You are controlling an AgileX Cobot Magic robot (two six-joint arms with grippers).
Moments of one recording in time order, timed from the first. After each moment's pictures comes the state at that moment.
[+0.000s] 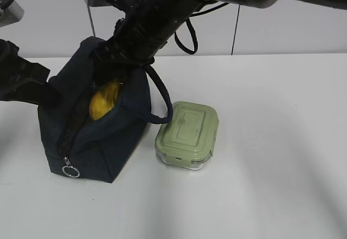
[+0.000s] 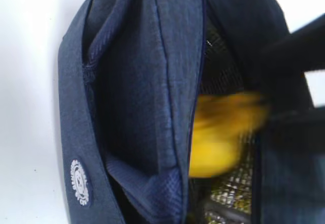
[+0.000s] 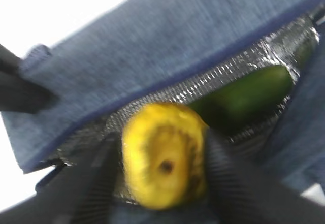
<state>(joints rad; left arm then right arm) -0.07 1.48 -1.00 -0.64 0.83 0.62 0.60 2.13 -1.94 0.53 0.91 -0.48</state>
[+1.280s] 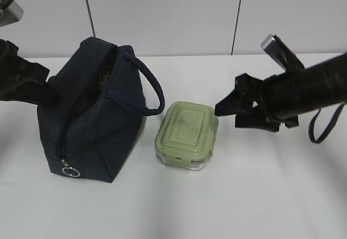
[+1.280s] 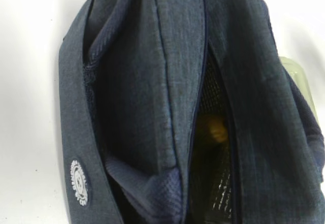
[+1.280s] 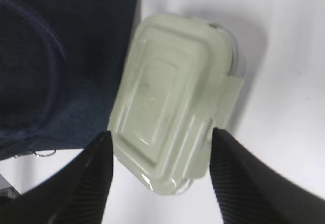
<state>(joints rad) -0.08 1.48 -1.00 -0.64 0.83 0.62 0.12 1.75 -0.90 1.37 0.71 -0.93</state>
